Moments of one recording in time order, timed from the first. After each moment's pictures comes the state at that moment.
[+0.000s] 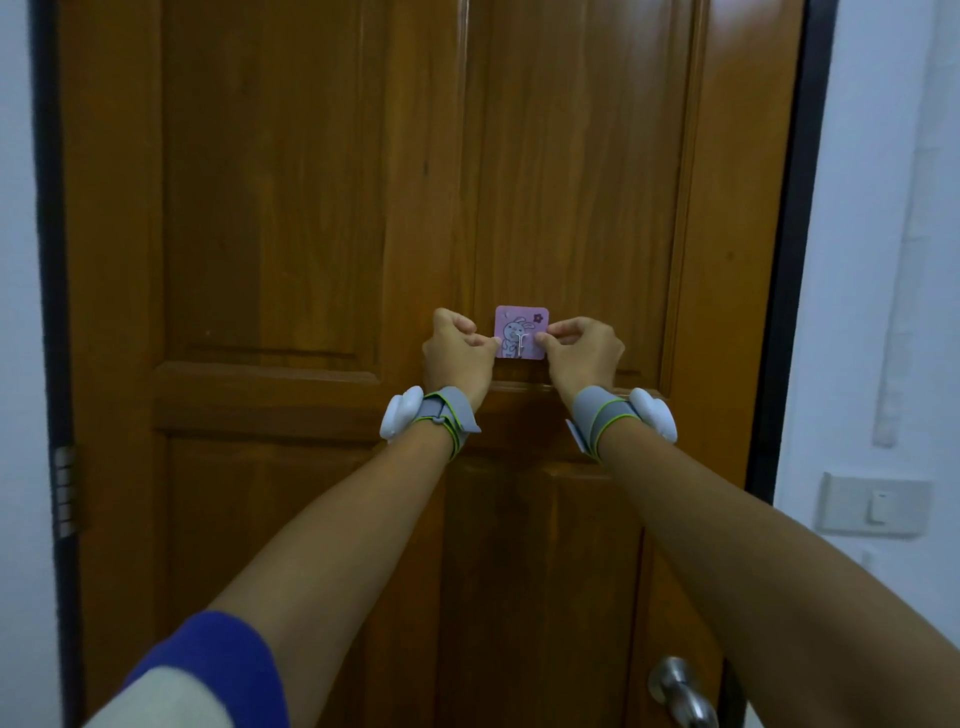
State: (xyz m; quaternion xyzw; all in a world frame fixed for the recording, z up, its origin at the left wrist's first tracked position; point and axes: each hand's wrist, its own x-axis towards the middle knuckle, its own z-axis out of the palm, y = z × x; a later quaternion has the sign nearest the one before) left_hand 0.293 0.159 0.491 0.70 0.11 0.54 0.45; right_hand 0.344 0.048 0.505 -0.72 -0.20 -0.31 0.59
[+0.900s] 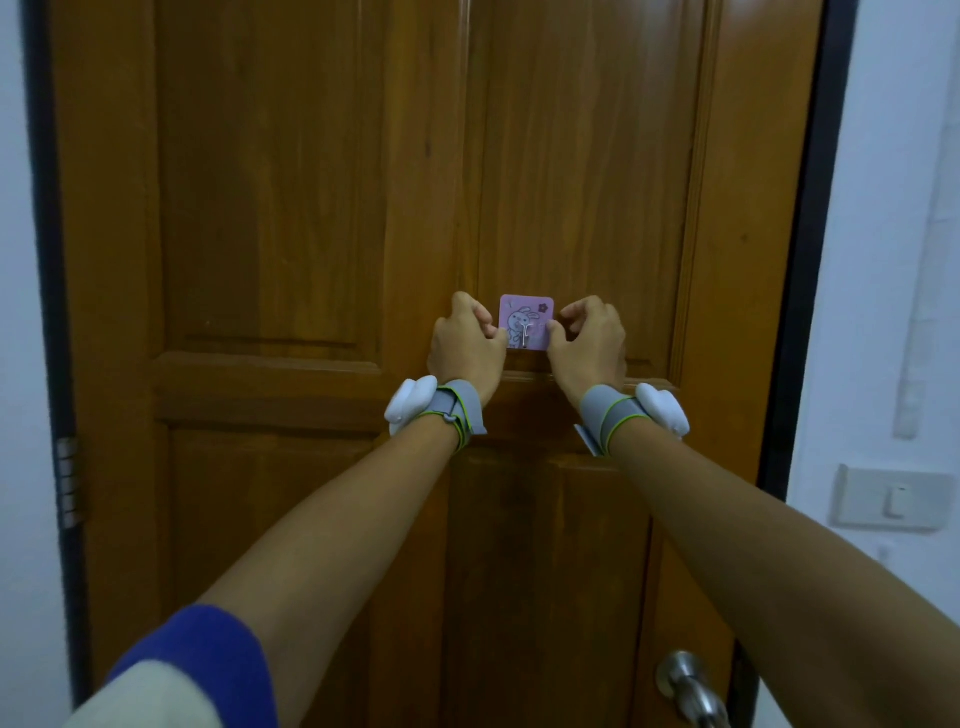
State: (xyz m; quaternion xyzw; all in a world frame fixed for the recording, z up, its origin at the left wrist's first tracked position) left_hand 0.285 0.150 0.492 0.76 0.11 0.56 0.31; right_hand 0.349 0.046 0.496 -0.73 -0.23 -0.38 0.51
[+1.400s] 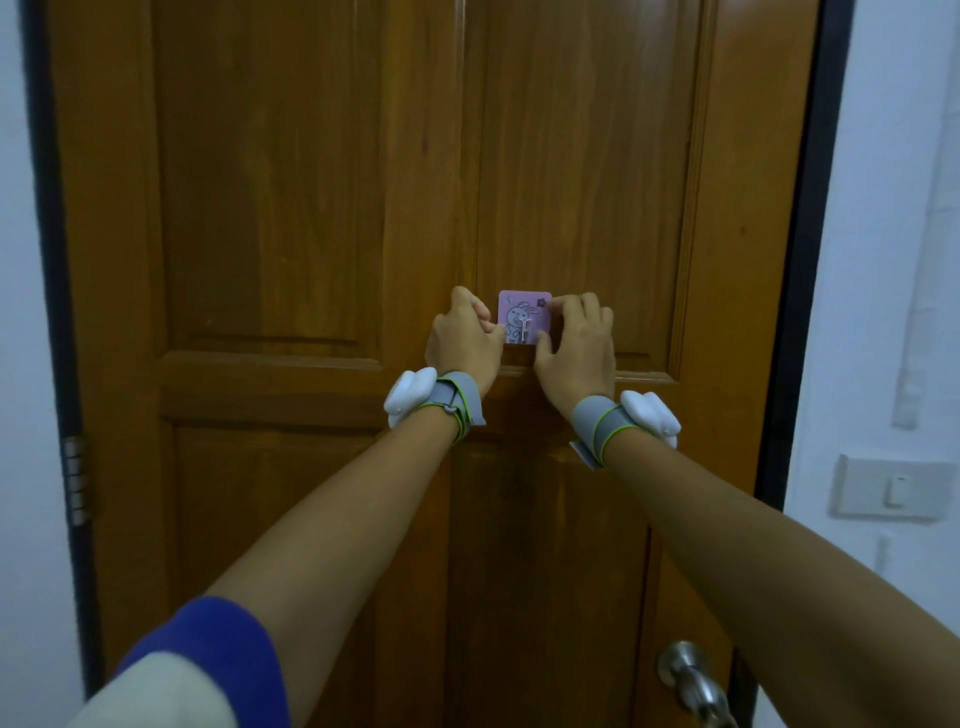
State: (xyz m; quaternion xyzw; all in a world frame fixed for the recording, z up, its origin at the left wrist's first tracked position) left_hand 0.284 0.151 0.494 0.77 0.12 0.55 0.31; right_hand 0.343 0.051 0.484 -0.76 -0.28 -0.45 0.38
